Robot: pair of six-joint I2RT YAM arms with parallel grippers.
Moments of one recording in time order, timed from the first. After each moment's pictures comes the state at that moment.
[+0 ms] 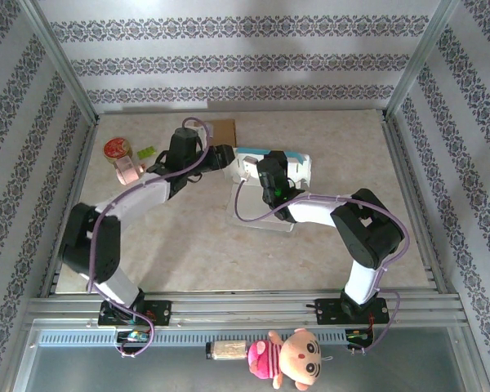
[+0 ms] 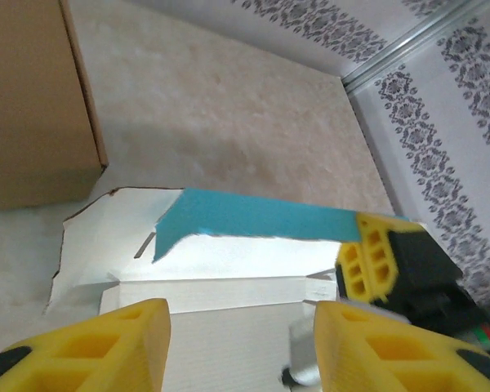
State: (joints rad) left arm -0.40 1.60 1.11 0.02 0.29 -0.57; right arm 0.65 1.79 0.93 0.53 0.77 -1.41
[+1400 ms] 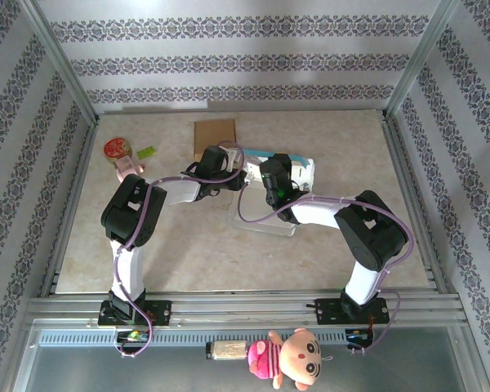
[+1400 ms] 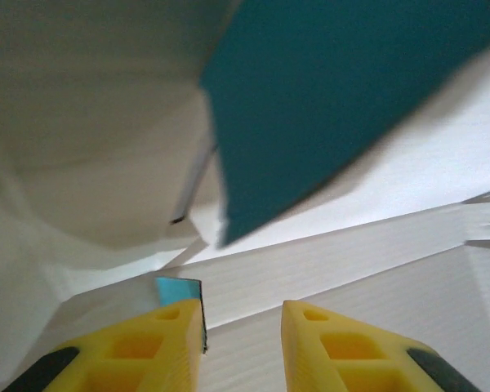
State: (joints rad) left arm -0.46 2.00 1.19 0.14 0.34 -0.38; right arm 0.64 1.76 0.90 0.49 0.77 -1.36
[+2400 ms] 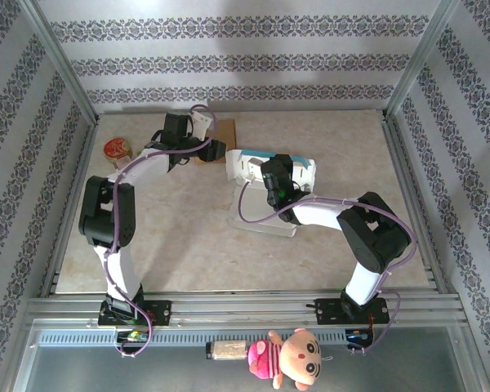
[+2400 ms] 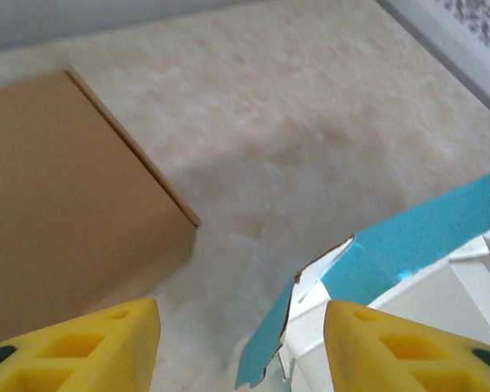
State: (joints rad) left arm -0.22 1.92 1.43 -0.18 0.56 0.00; right arm 0.64 1.74 0.89 0.47 0.77 -1.34
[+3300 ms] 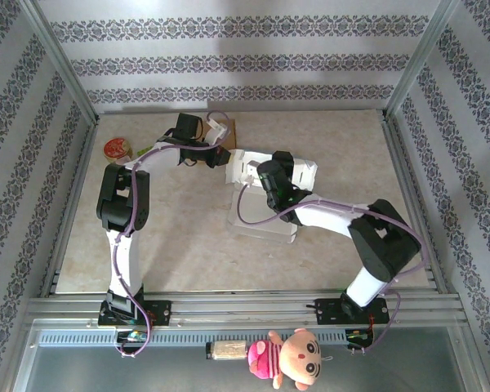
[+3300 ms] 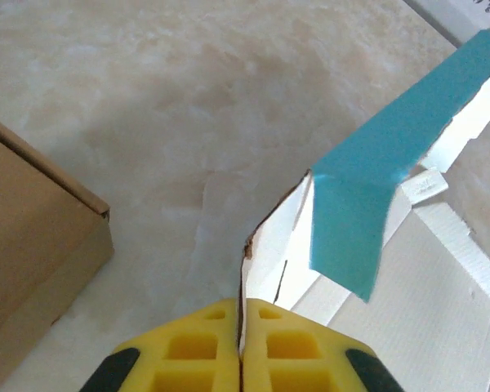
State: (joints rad) left arm -0.24 2.10 1.58 -0.32 0.75 0.22; right arm 0.68 1.63 0.95 0.13 0.74 -1.12
